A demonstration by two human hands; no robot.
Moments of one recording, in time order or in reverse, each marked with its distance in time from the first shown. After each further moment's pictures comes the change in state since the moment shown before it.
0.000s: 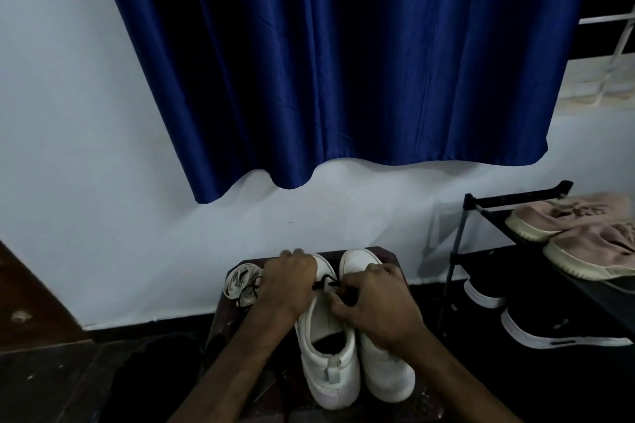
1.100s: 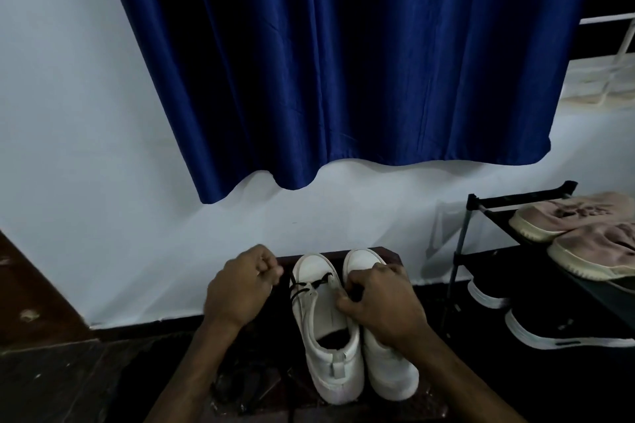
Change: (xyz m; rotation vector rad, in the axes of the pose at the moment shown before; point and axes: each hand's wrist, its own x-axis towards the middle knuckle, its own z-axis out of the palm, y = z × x) left_hand -0.035 -0.057 -0.002 -0.671 0.162 -0.354; right_hand 0.003 0.004 0.007 -0.031 0.015 0.022
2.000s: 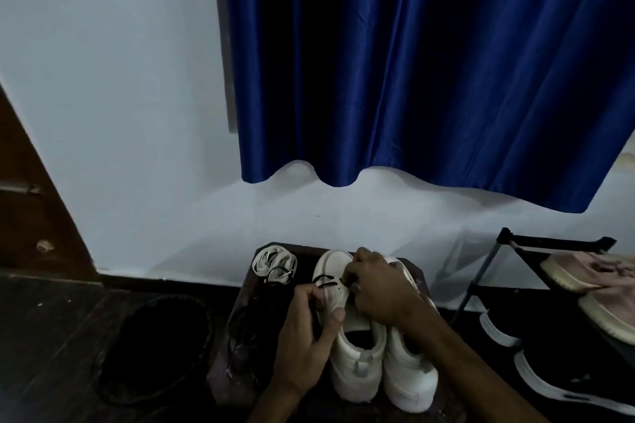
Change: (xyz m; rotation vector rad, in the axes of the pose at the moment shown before) left_hand -0.071 -0.026 0.102 -0.688 0.188 0.164; right_hand 0.043 -0.035 0.002 -0.162 -0.357 -0.155
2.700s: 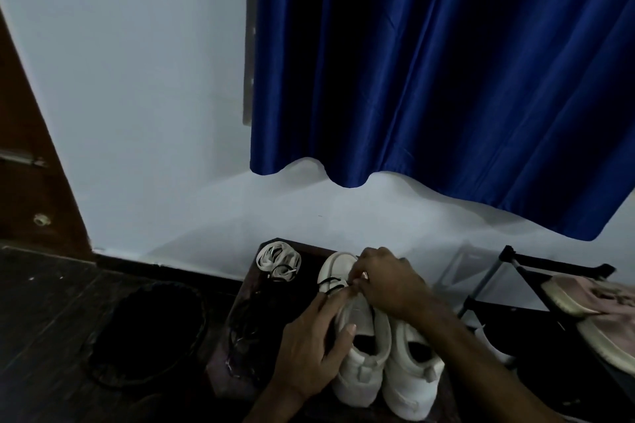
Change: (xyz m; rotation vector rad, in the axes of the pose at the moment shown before) left_hand -0.002 0.013 -0.008 0.170 -0.085 0.253; right_hand 0.008 0.000 -0.017 -0.090 0.004 -0.087
